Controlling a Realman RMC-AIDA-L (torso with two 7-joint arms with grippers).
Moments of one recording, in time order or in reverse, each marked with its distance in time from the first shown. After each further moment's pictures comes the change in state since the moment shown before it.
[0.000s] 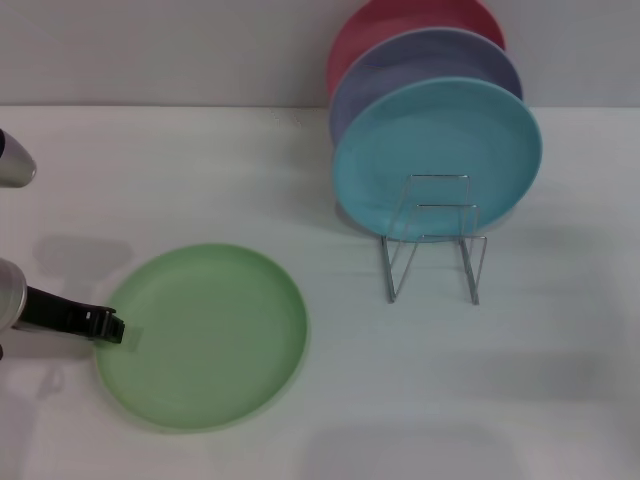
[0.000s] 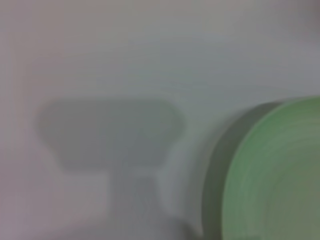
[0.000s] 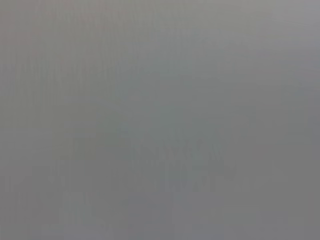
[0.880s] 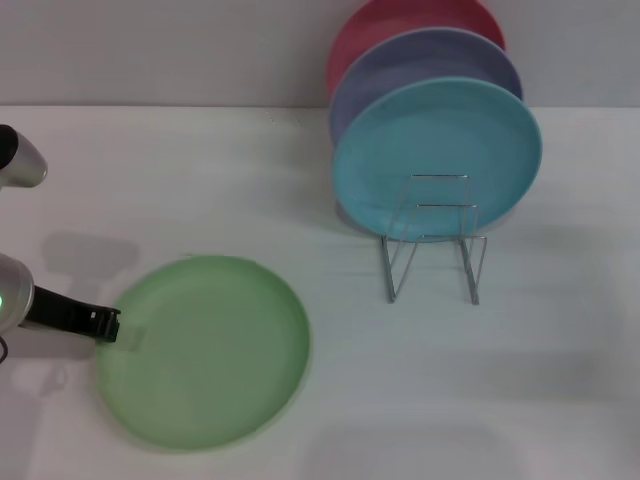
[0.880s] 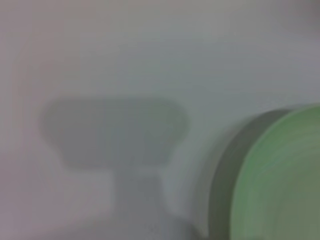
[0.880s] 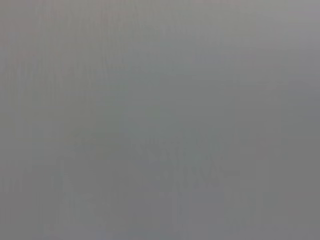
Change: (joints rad) left arm -0.013 0.002 0.019 0.010 0.011 0.005 0.001; right arm 0.002 0.000 0.000 0.000 0.000 0.000 0.002
